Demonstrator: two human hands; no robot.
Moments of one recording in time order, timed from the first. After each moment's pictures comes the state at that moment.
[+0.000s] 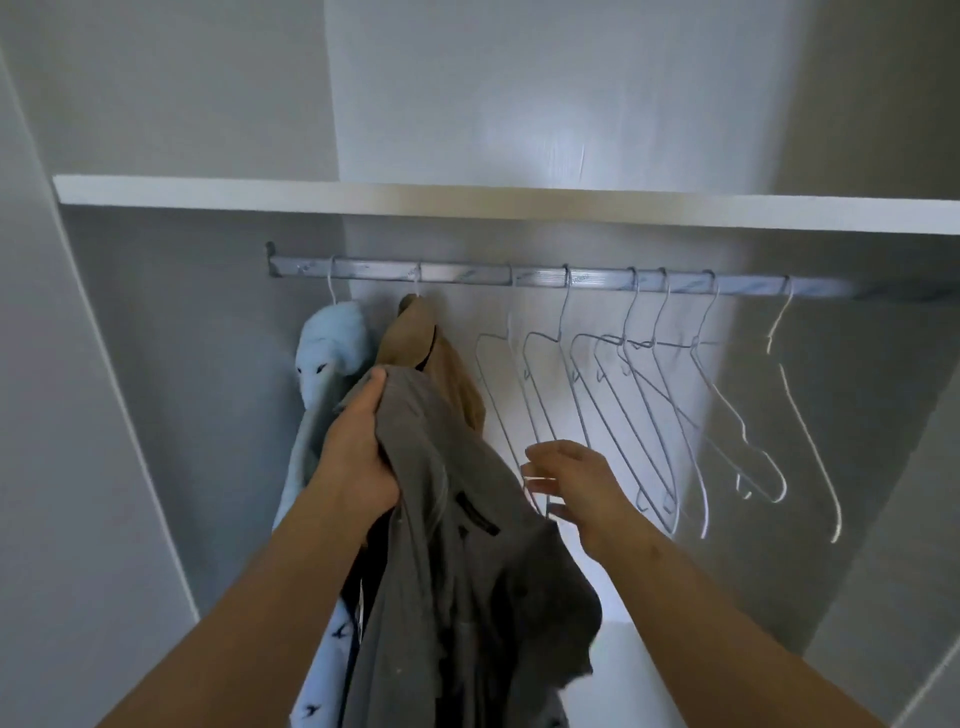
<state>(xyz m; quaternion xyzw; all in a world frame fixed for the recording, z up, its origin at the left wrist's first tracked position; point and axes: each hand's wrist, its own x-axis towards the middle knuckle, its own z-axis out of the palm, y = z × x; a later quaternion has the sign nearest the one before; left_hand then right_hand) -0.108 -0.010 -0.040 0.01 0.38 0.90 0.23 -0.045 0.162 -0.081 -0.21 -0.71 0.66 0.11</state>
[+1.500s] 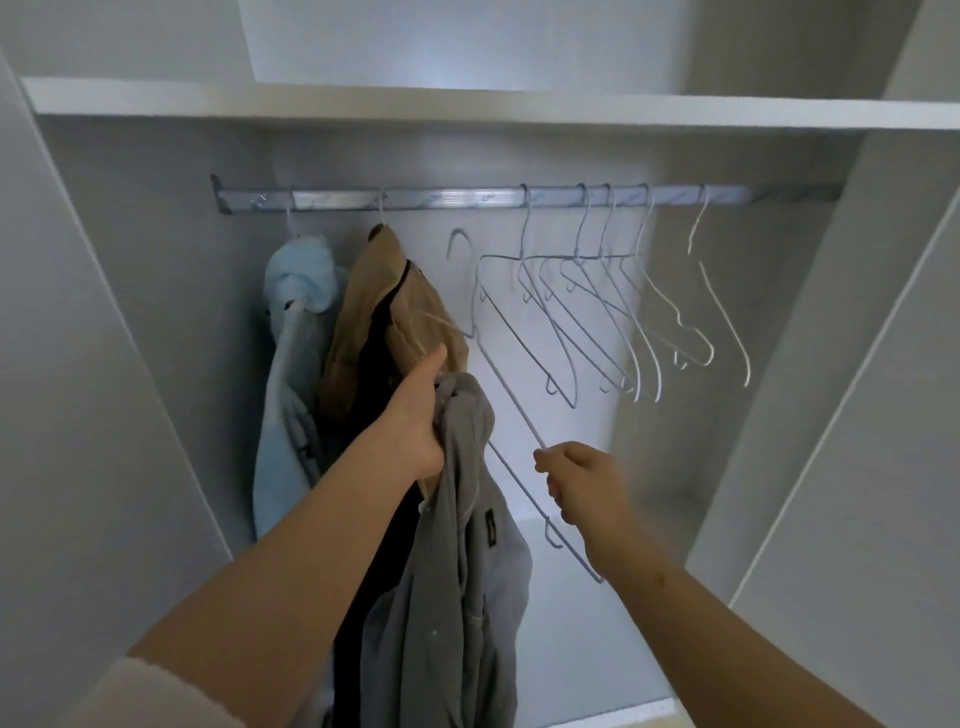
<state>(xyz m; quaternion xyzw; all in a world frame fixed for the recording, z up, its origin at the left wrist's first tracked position) -0.080 -0.035 -0.075 0.02 0.51 0.75 0.42 0.042 0.069 -0.138 -0.29 -0.70 0.61 0.24</state>
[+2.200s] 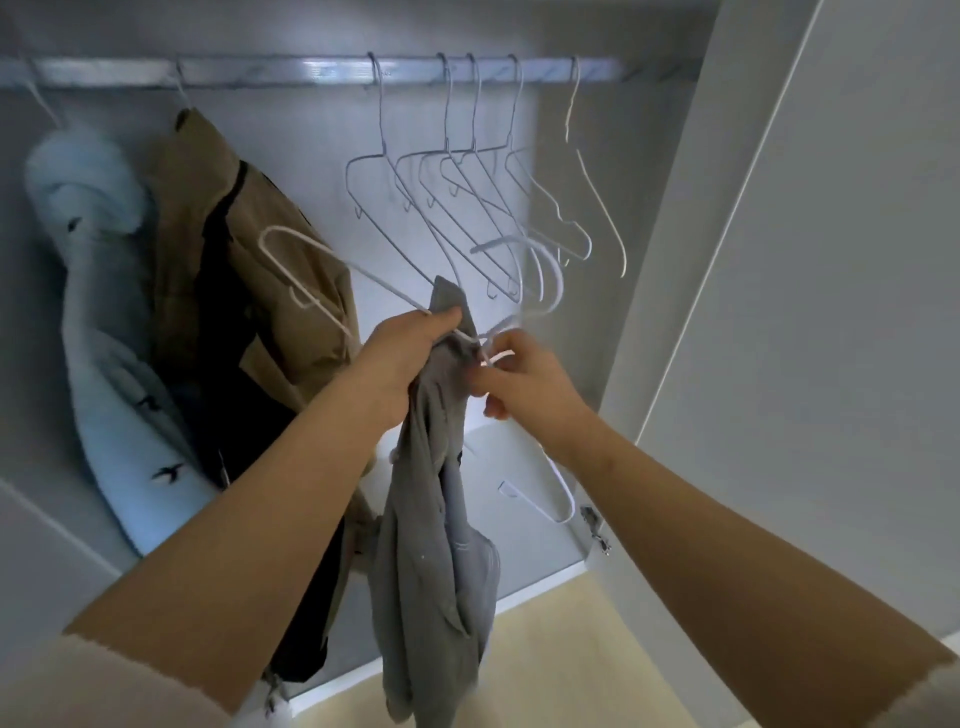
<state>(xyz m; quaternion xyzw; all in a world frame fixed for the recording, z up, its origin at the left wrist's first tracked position) -0.033 0.039 -0.117 0.18 0.68 0.62 0.35 0.086 0.110 -0.132 -0.25 -0.73 0.59 0.24</state>
